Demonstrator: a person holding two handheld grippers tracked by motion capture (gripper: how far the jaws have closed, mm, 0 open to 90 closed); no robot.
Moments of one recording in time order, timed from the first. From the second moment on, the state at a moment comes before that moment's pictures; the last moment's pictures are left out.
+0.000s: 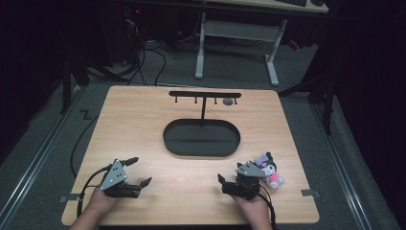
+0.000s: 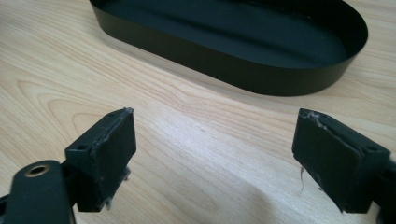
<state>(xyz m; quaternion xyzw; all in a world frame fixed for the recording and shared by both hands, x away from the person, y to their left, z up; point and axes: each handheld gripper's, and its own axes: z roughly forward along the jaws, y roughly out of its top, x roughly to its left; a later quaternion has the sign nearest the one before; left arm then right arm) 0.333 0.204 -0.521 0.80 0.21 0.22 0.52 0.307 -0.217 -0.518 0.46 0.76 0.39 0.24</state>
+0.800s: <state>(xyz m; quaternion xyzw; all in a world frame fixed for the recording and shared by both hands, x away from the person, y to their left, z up) 0.332 0.203 -0.521 0.80 0.21 0.22 0.51 0.303 -0.214 -0.518 0.45 0.77 0.40 0.22</state>
